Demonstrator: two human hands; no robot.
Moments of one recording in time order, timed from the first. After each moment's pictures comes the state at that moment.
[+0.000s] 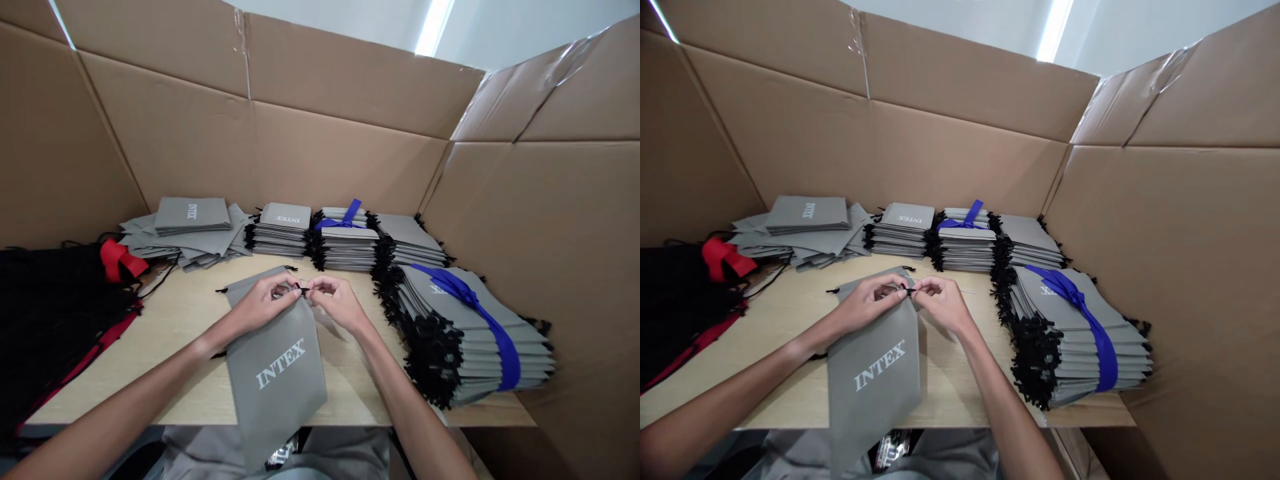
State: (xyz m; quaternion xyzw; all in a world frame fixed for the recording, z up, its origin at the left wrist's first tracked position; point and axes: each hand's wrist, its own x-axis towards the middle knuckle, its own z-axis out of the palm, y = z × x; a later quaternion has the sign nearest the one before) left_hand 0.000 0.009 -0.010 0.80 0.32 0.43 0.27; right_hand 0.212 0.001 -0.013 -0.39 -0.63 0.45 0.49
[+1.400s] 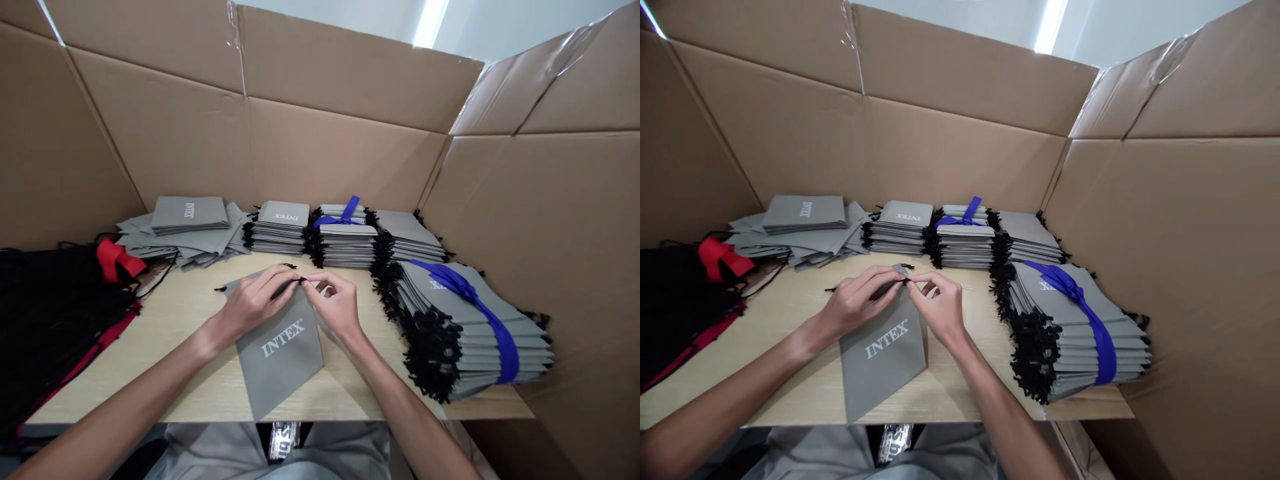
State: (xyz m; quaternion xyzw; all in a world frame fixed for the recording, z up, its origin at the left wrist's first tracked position) left_hand -0.009 0.010 -0.015 0.83 0.23 0.47 -0.16; right_hand 0.194 -0.016 -0.015 -0.42 -0.63 0.25 0.60
